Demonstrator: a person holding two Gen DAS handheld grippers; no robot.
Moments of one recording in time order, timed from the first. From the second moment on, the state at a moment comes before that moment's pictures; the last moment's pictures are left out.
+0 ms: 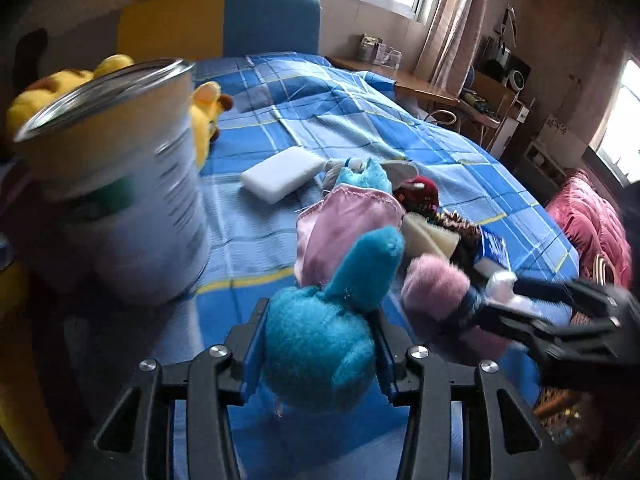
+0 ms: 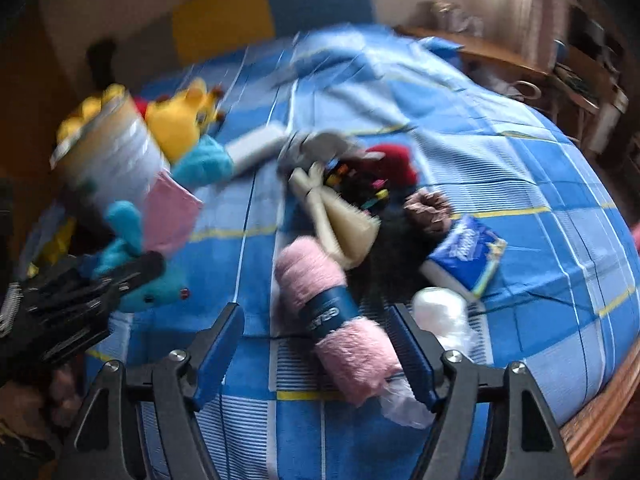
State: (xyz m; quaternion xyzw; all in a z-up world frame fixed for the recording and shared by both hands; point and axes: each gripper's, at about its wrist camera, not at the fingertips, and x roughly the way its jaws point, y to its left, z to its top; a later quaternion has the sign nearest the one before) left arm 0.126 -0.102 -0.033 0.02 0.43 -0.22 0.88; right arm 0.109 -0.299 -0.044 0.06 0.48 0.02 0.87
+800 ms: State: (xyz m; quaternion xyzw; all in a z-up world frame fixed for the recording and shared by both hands) left arm 0.048 0.089 -0.001 -0.07 0.39 0.07 0.91; right arm 0.147 -0.288 -0.101 0.01 0.58 -0.04 0.81
